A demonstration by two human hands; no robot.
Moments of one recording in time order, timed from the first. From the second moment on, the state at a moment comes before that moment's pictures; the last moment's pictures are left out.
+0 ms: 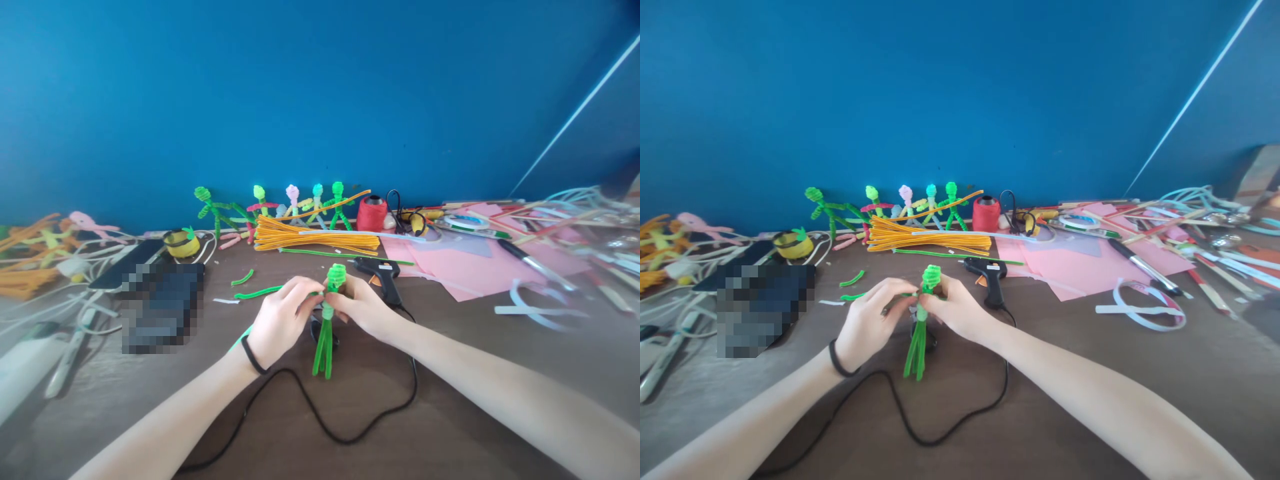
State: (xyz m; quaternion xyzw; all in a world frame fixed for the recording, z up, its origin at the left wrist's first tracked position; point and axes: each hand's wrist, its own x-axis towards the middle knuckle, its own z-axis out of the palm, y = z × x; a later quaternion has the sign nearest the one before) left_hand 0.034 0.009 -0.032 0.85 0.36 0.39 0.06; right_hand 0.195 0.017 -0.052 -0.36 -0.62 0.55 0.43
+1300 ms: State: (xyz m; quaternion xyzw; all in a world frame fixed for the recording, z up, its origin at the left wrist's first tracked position) left_hand 0.035 0.014 -0.023 0.85 0.43 0.30 0.08; right_hand 0.196 0.019 -0.049 -0.37 -0.63 0.52 0.44
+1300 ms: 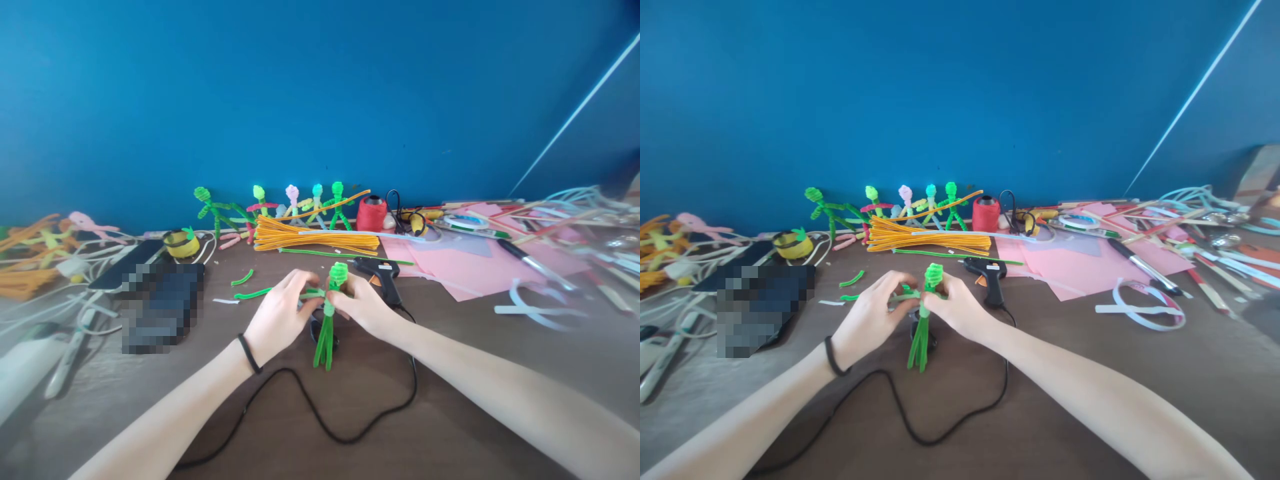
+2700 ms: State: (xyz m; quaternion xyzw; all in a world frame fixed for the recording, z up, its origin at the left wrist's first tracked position) left_hand 0.023 0.022 -0.003 0.84 0.42 0.32 0.10; right_hand 0.195 0.010 -0.035 -0.33 -0.63 0.56 0.43
